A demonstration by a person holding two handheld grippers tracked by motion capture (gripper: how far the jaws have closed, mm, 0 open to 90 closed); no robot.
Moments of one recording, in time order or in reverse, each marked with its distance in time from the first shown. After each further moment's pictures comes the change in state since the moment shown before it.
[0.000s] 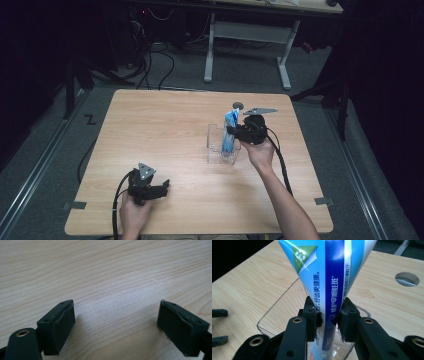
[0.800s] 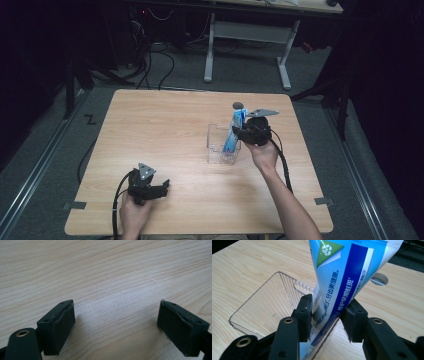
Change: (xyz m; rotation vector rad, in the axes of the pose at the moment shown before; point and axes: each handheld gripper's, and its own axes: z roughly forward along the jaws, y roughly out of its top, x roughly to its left) left arm 0.000 0.000 0.000 0.000 0.000 -0.001; right arm -0.003 -0.005 -0.007 0.000 -0.147 -0.054
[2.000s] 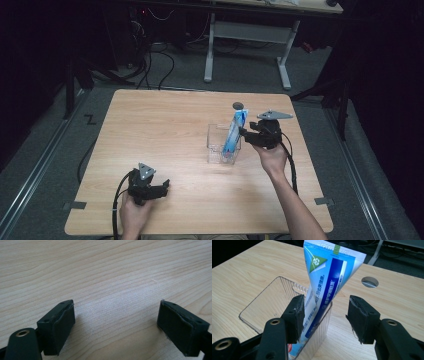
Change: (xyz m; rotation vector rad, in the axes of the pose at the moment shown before) left arm 0.000 0.000 0.000 -0.001 0.000 0.000; right arm -0.009 -0.008 -0.029 -0.064 -0.002 0.024
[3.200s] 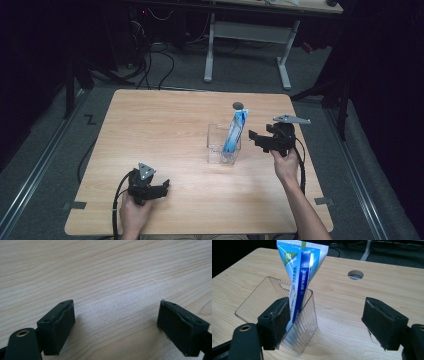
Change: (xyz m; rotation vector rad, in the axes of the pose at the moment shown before) left arm 0.000 0.000 0.000 0.000 0.000 0.000; right arm -0.020 -0.015 -0.027 -0.026 -0.033 0.113
